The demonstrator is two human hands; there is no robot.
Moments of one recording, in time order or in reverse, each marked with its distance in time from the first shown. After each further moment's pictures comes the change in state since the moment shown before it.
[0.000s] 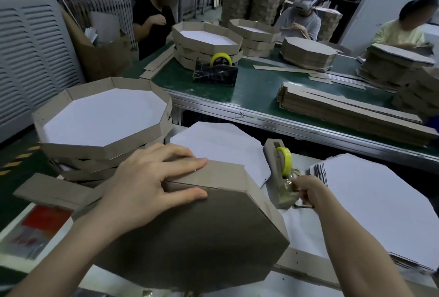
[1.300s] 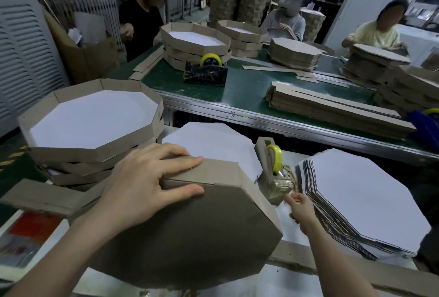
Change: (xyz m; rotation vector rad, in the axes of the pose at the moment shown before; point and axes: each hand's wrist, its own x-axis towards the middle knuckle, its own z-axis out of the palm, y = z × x) left_hand 0.001 -0.002 0.001 0.006 -0.025 0.014; right_hand -0.020 0.091 0.039 0.400 0.155 -0.279
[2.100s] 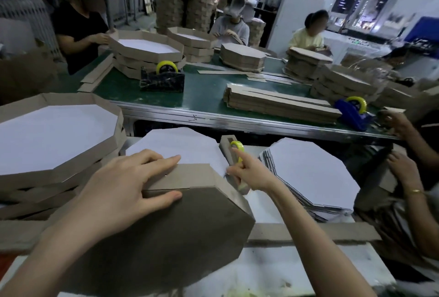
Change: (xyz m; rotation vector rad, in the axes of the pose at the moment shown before) left_hand 0.005 0.011 -0.021 0.080 -0.260 0.036; right_hand -0.130 -0.150 -0.001 -0.445 -0.286 -0.491
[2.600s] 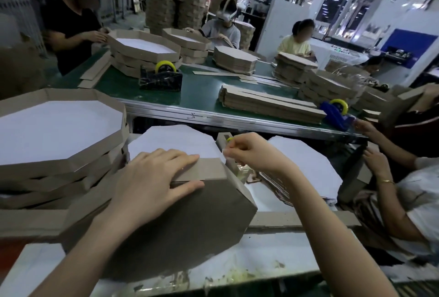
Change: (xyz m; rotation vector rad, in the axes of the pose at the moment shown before) left_hand -0.021 0.009 0.012 0.004 0.201 0.099; right_hand -0.064 -0.101 -0.024 -0.125 -0.002 -0.182
